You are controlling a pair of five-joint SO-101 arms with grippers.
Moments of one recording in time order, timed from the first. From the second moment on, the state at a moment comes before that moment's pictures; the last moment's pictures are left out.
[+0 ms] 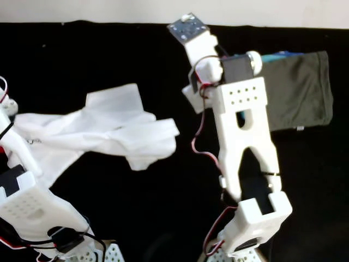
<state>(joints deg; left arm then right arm) -42.2 20.1 -25.7 87.4 -19.8 -20.7 9.0 -36.4 100.4 21.6</state>
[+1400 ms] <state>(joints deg) -69.8 -8.6 29.8 63.9 -59.1 -23.4 9.0 -36.4 100.4 21.6</state>
